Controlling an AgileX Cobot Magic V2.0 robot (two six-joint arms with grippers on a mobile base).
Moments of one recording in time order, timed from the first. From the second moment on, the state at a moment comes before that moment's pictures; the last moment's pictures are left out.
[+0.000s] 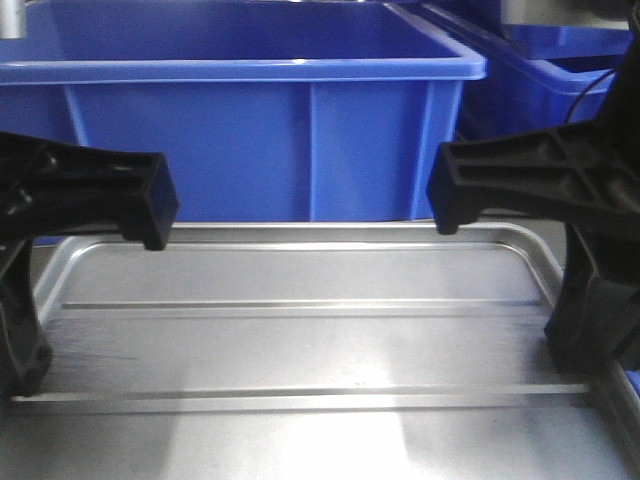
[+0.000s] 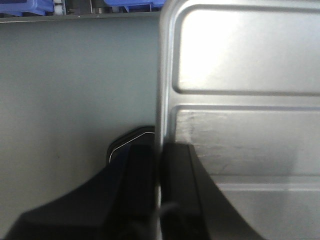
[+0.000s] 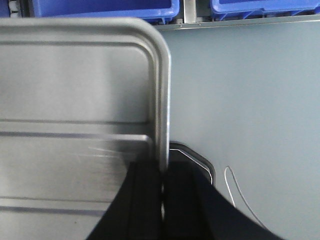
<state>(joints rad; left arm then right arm) -1.17 1.26 -0.83 0.36 0.99 -1.28 0.99 1.21 -0.77 -0.34 0.89 1.19</state>
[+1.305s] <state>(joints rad) -1.17 1.26 -0.83 0.36 0.99 -1.28 0.99 1.21 -0.77 -0.34 0.89 1.19</state>
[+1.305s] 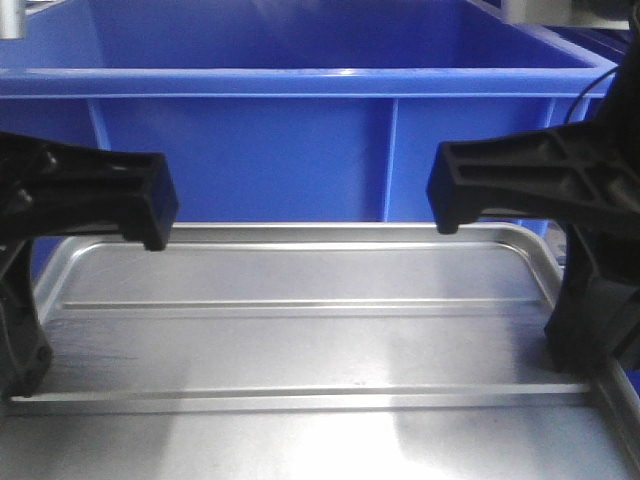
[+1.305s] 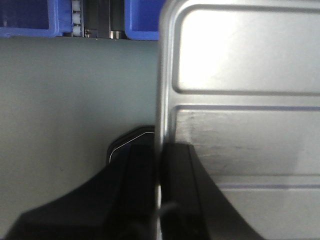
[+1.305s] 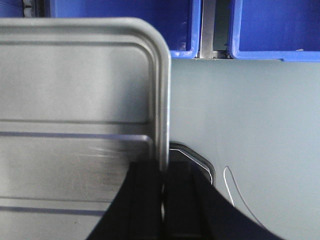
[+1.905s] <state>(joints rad) -1.17 1.26 -0.83 0.36 0.99 -1.28 0.99 1.21 -0.77 -0.35 0.89 1.19</state>
